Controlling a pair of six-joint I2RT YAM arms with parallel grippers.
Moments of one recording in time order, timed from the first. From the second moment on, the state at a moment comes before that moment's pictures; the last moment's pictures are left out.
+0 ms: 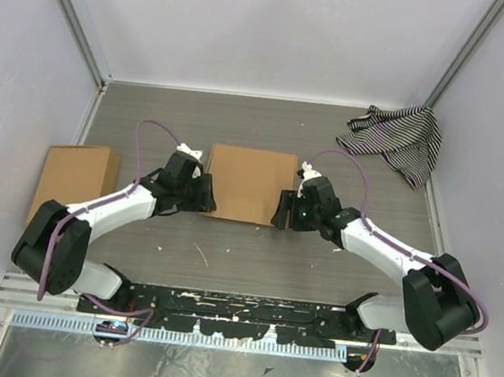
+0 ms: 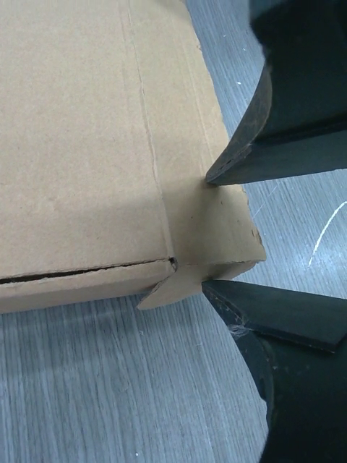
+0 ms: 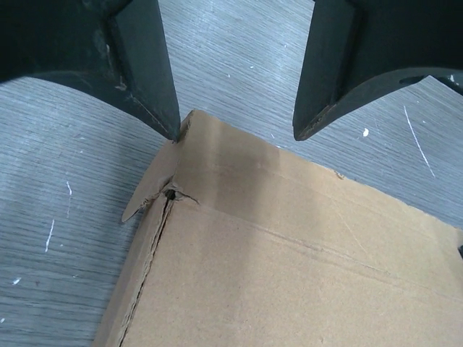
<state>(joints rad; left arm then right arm) -0.51 1.41 0.74 -0.20 0.07 -0.51 0.56 1.30 0.67 -0.18 -0.11 0.48</state>
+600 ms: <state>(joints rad) -0.51 1.38 0.78 -0.30 0.11 -0.53 0.56 1.27 0.67 -0.24 -0.12 0.49</state>
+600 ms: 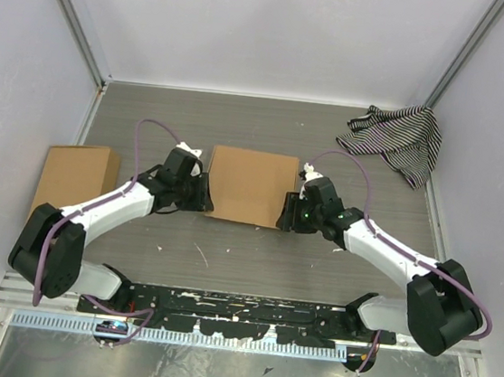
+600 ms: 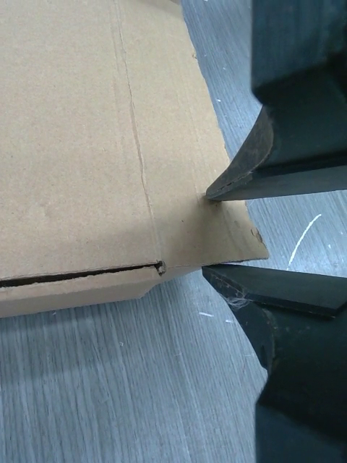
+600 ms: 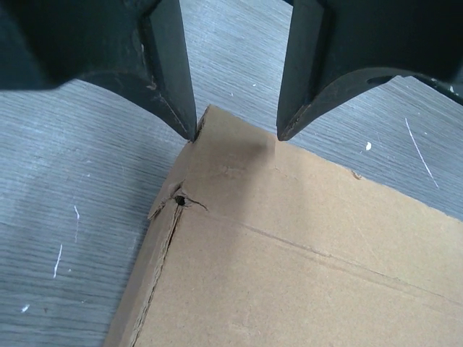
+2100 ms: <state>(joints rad) -0.51 1.41 0.93 -0.59 0.11 -0.50 0.56 1.34 0.80 -0.39 -0.16 0.54</state>
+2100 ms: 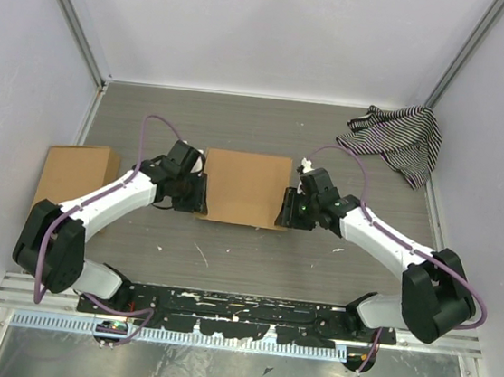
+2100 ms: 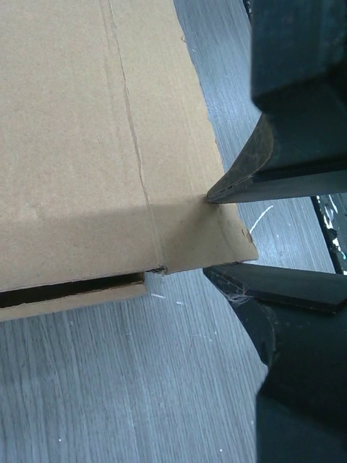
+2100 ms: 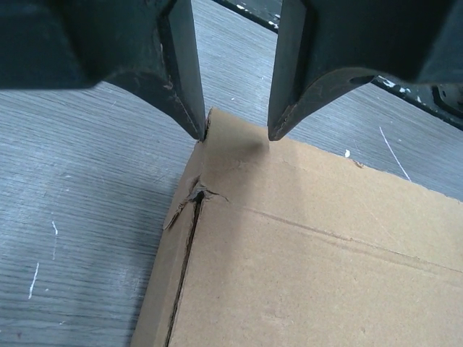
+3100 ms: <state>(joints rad) -0.51 1.41 0.97 -0.68 0.10 -0.49 0.43 1.39 0.84 -0.45 -0.44 0.54</state>
